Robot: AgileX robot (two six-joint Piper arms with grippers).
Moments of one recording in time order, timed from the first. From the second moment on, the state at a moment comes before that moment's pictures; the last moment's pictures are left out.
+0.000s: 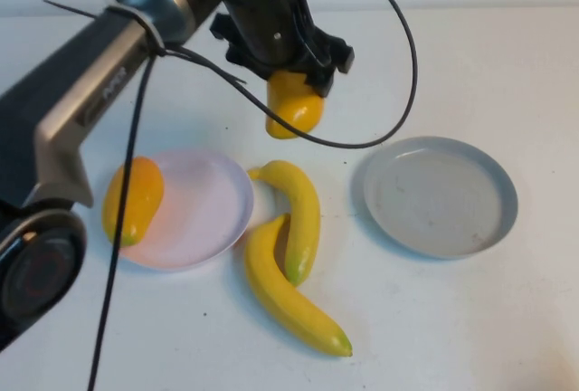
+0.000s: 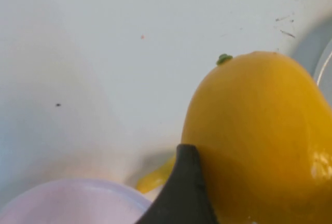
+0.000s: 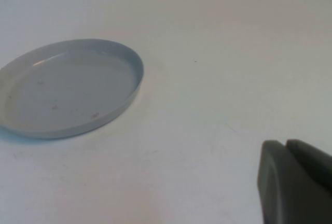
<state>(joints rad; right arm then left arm) 0.00 -0.01 0.02 0.02 0.35 0.08 -0.57 2.17 -2.26 0.01 1.24 -0.06</state>
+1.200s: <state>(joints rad) 0.00 -0.01 0.02 0.02 0.35 0.08 -0.46 1.97 -1.61 0.15 1.13 -0.03</state>
